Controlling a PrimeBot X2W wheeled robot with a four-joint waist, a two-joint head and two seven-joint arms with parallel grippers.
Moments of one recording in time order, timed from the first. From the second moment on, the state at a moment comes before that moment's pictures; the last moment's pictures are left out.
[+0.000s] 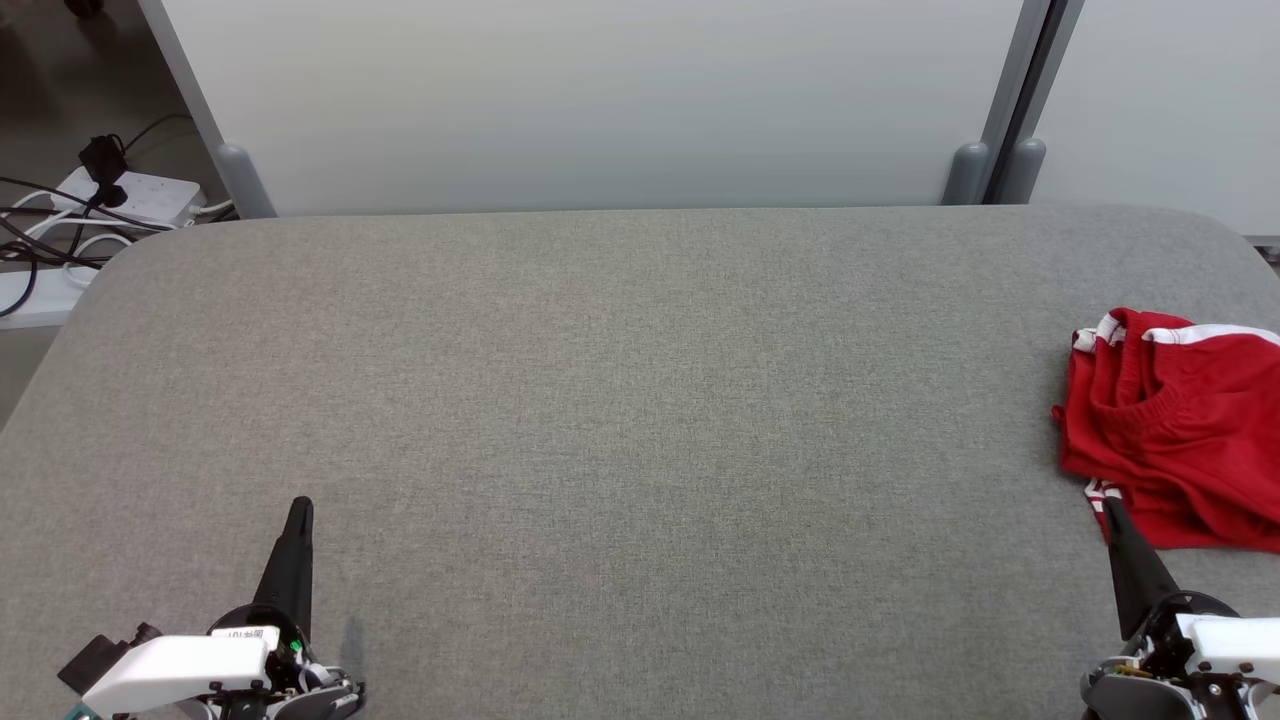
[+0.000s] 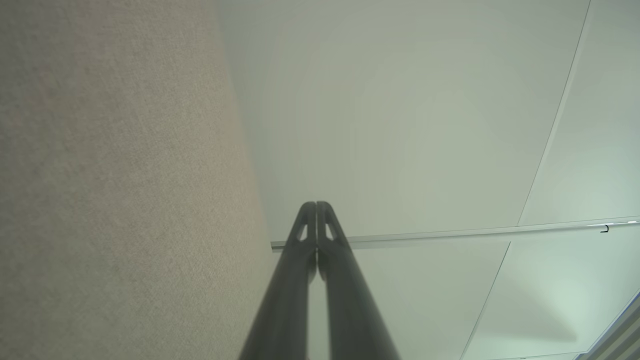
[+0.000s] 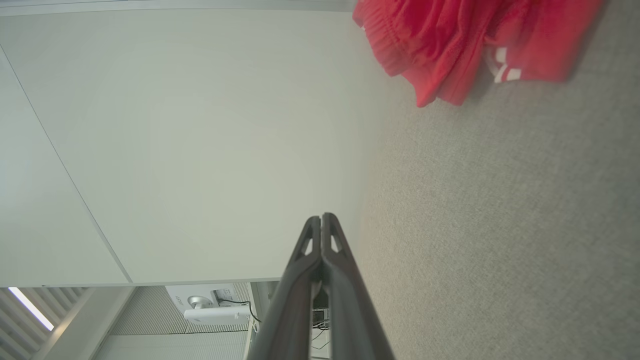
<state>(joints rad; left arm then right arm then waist) -0.05 0.05 0.07 0.27 -1.61 -0.12 0.10 -0.06 -0.06 -0.10 0.27 1.63 0.13 0.08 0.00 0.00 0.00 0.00</state>
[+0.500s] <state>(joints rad) -0.05 0.05 0.07 0.27 -1.61 -0.12 0.10 -0.06 -0.06 -0.11 0.27 1.63 0.13 0.08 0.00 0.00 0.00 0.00</state>
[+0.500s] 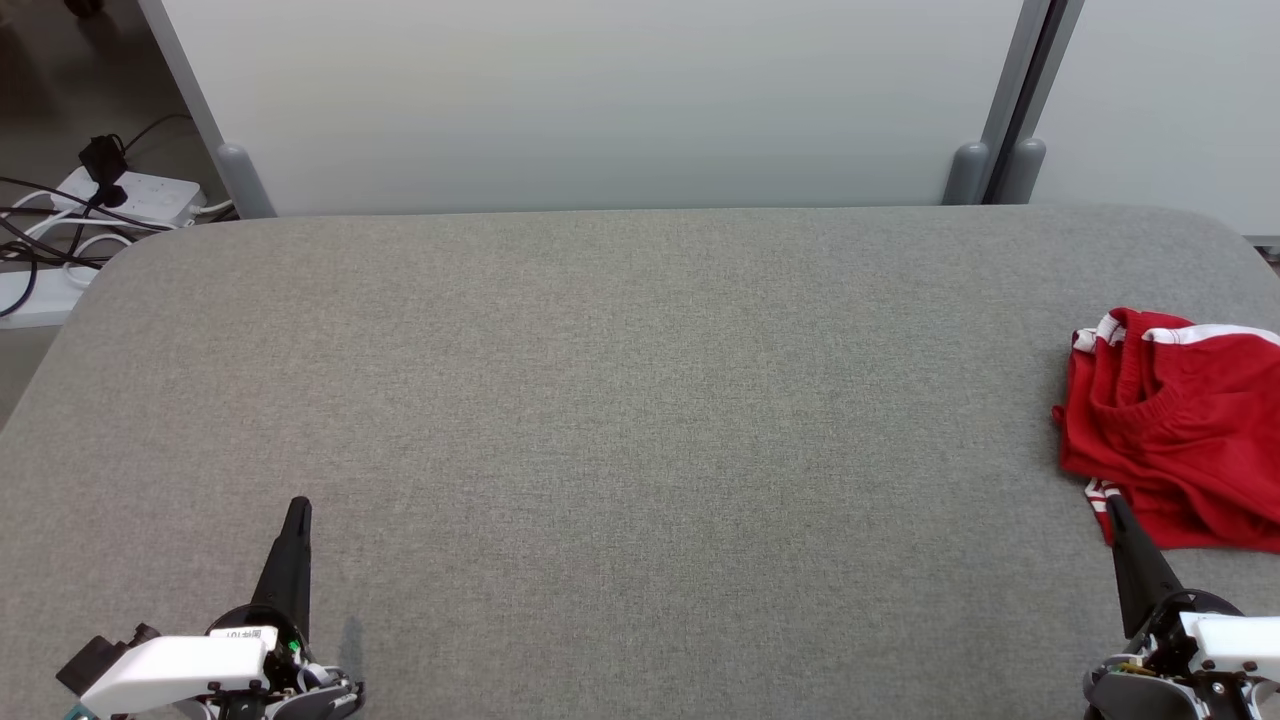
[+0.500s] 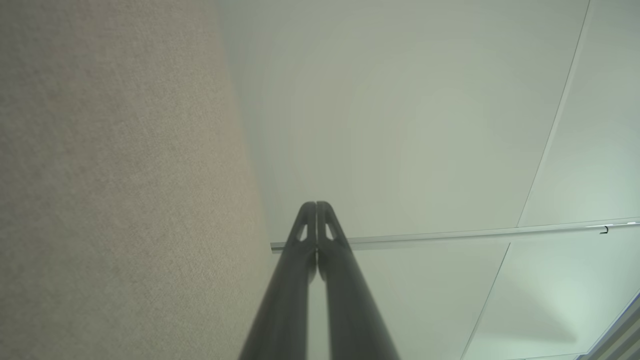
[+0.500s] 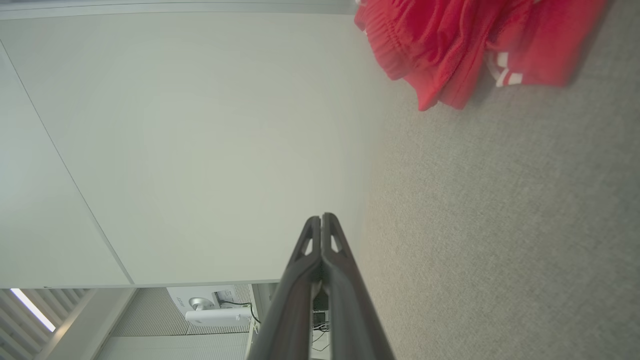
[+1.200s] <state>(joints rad) -0.05 0.04 0.08 0.27 -1.61 -0.12 0.11 -0.06 -0.05 -0.12 0.27 1.63 0.13 0.09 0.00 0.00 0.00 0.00</state>
